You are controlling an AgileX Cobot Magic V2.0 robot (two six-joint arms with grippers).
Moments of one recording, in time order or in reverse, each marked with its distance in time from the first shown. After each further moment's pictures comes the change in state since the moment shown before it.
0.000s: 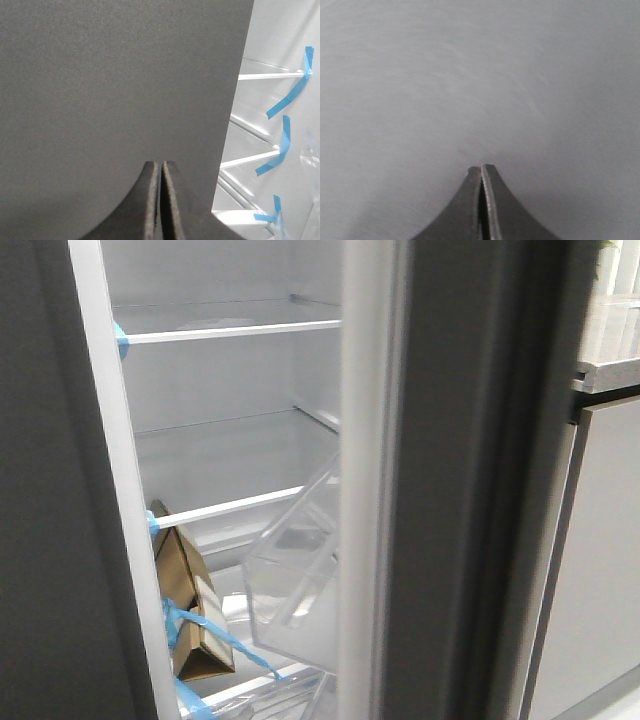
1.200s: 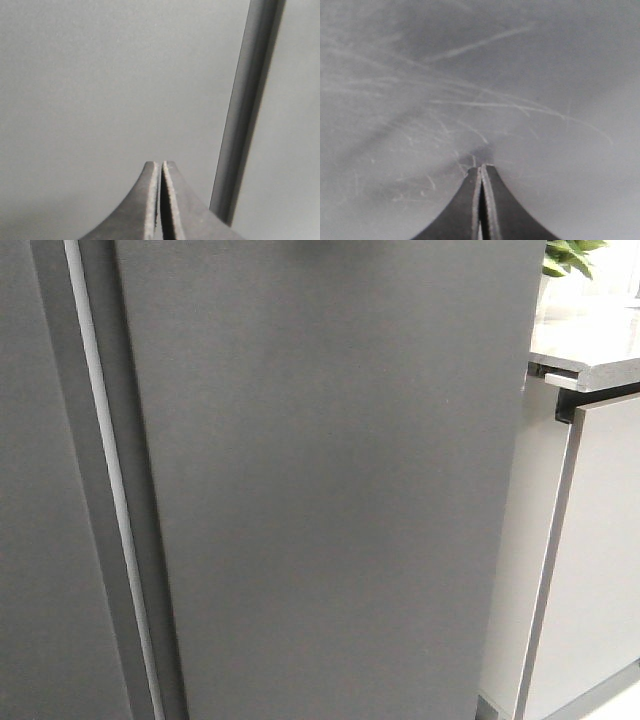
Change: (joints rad) left arm 0.000 0.000 0.000 0.000 0.000 0.000; right arm 0.237 0.949 -1.031 -0.634 0.055 0.002
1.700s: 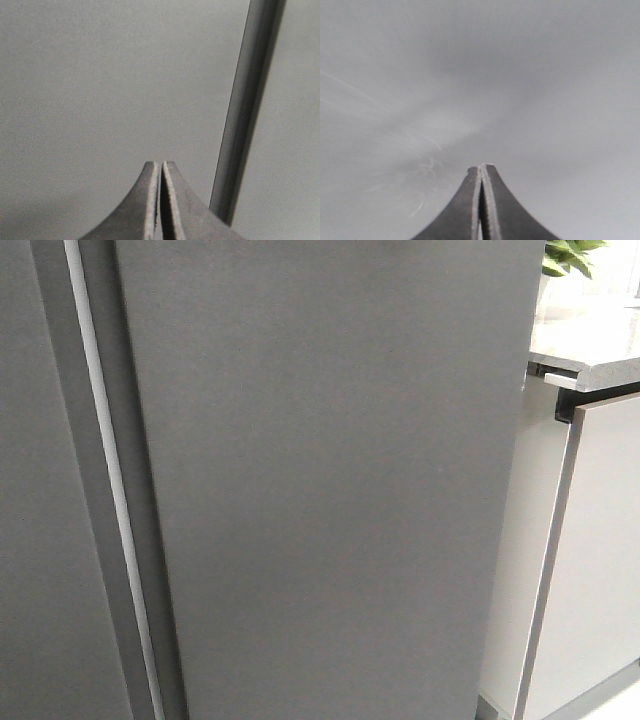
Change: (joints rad) left arm 0.000 0.000 0.000 0.000 0.000 0.000; right arm -0.095 -0.265 0.156 -0.162 0.048 0.000
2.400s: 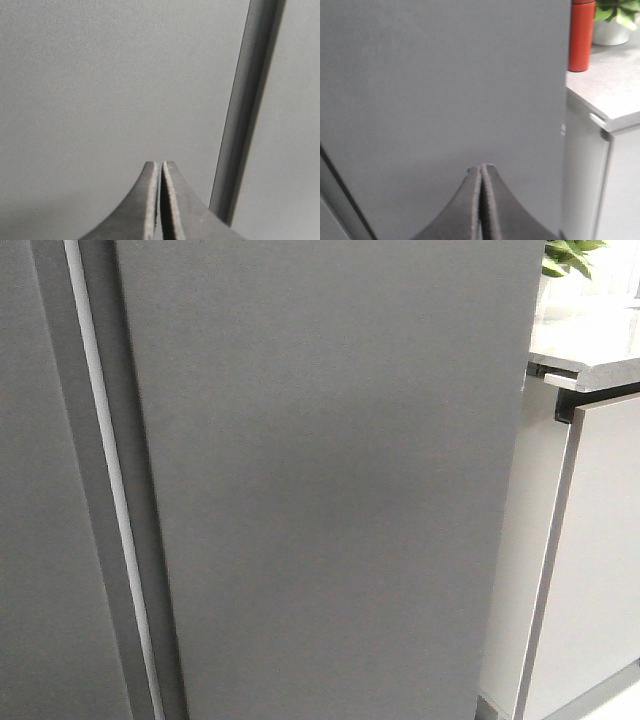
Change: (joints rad) left arm 0.000 0.000 0.000 0.000 0.000 0.000; right arm -0.024 -1.015 1.047 -0.348 -0.213 0.000
